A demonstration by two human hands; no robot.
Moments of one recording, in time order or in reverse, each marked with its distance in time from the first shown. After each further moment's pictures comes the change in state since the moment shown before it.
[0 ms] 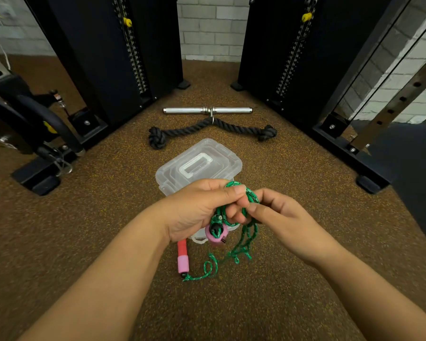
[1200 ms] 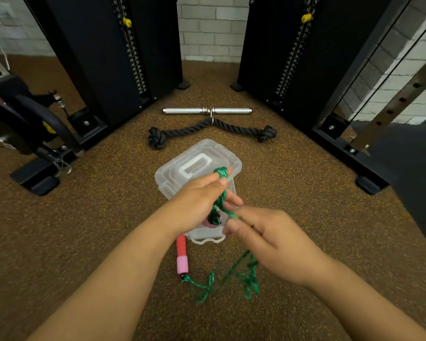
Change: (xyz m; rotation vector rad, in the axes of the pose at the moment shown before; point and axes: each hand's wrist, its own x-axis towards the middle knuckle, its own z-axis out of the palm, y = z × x) left_hand 0.007 -0.006 -0.005 0.364 0.237 0.044; right_hand -0.012 -0.014 0.021 -0.798 -0.049 -0.222
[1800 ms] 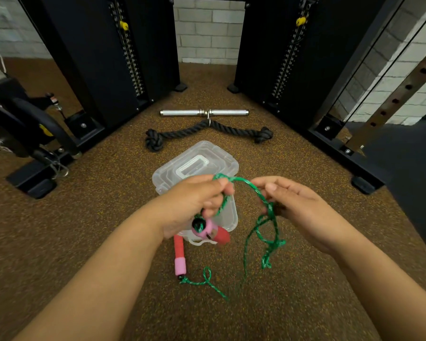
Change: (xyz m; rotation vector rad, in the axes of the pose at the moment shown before) left_hand -0.003 0.007 -0.005 -0.254 -0.152 -0.031; right_hand 0.005 0.029 -0.039 0.726 0.090 0.373
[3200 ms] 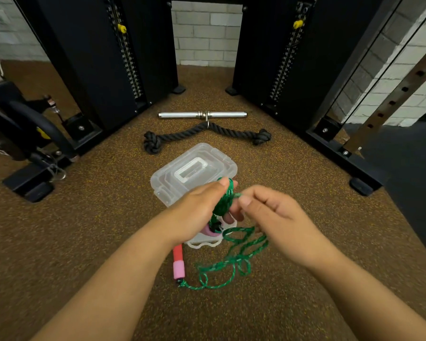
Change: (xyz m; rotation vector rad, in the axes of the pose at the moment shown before) left_hand -0.004 -0.001 0.011 0.289 0.102 0.005; right_hand -0.011 -0.021 0.040 -0.223 0.013 -0.207
